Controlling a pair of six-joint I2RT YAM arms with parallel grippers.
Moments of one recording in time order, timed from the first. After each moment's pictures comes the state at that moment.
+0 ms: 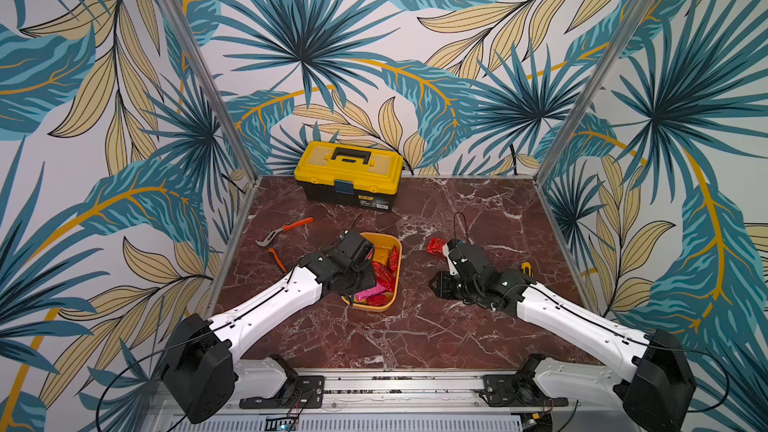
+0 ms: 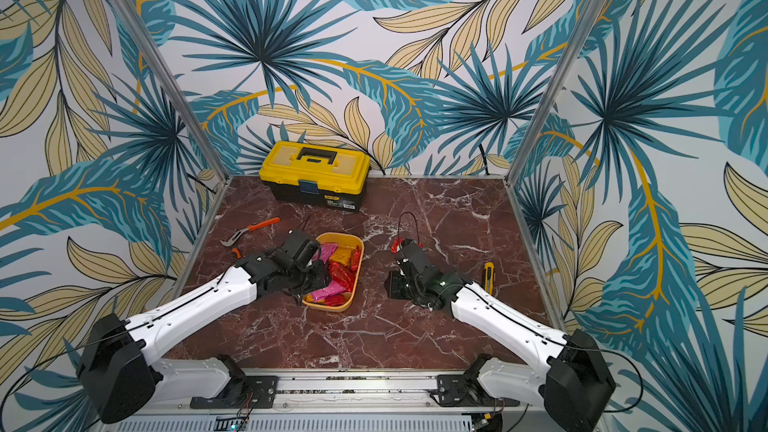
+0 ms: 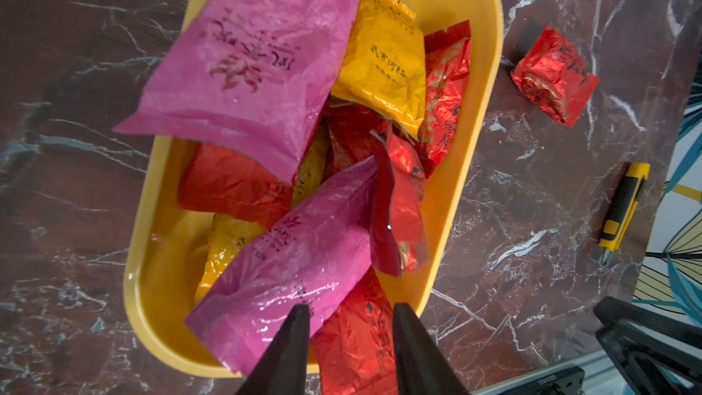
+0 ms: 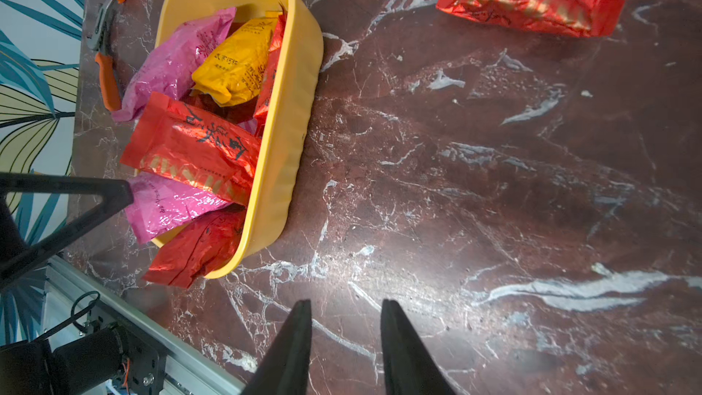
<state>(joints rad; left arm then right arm) -0.65 1.33 0.96 -0.70 0.05 -0.93 0.71 1.16 0.79 -0.53 -0.01 0.72</state>
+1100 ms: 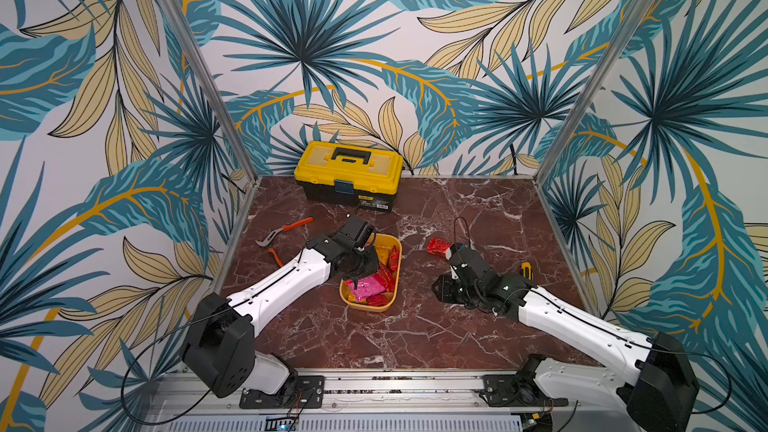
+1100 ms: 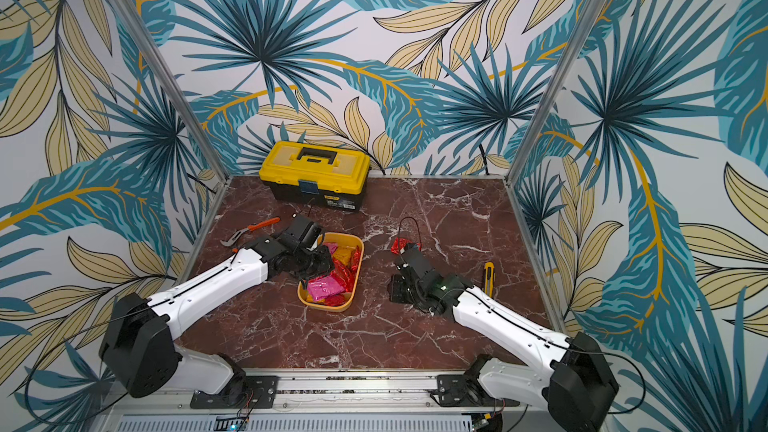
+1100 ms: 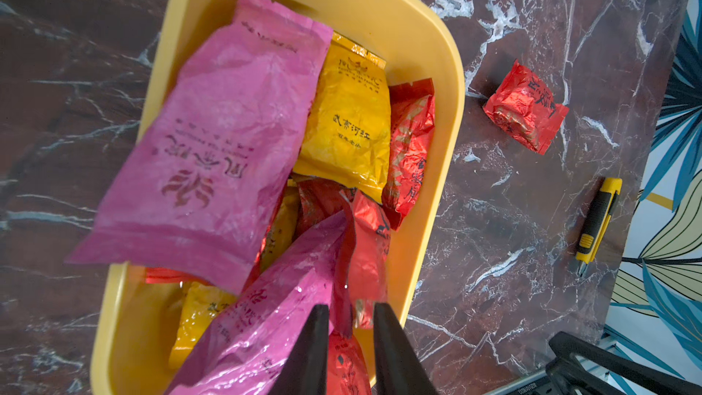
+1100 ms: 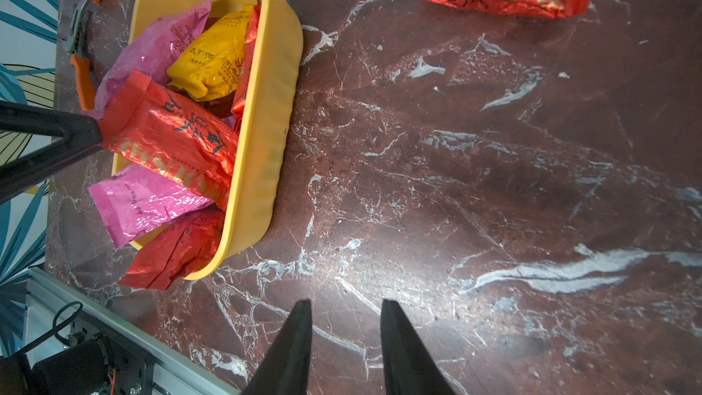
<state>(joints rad) -0.58 1.45 1.09 -0.69 0.11 -0.86 0.72 1.16 0.77 -0.54 0.02 0.75</state>
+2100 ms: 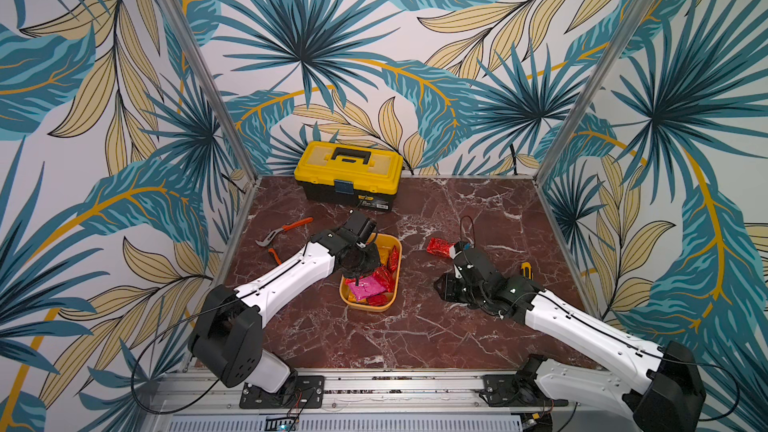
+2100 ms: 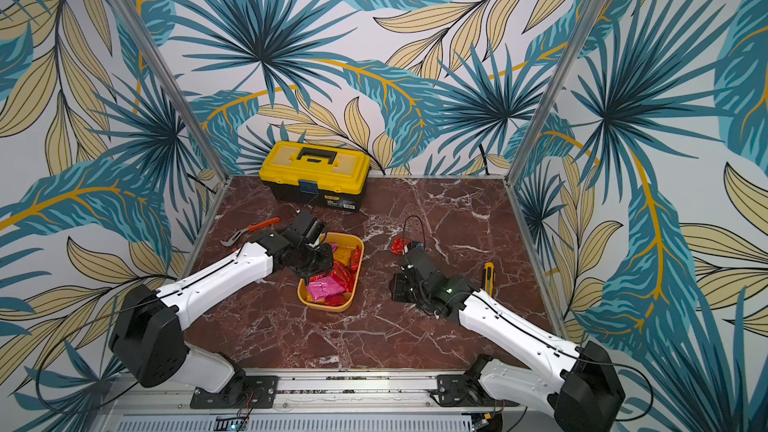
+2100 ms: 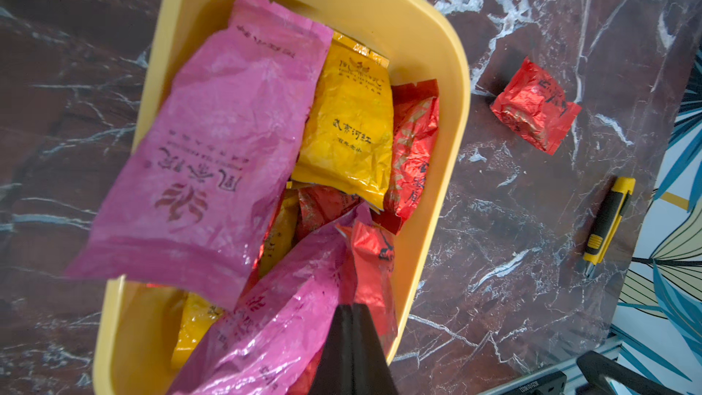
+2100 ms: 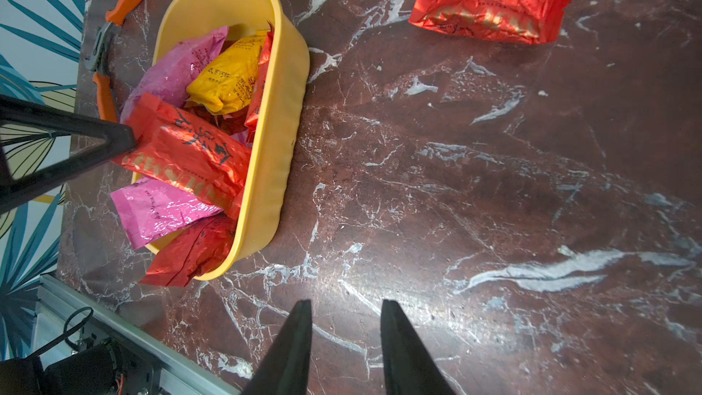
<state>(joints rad) -0.57 1.49 1.16 -0.76 0.12 -0.84 0.72 1.10 0.78 -0.56 0.05 0.75</state>
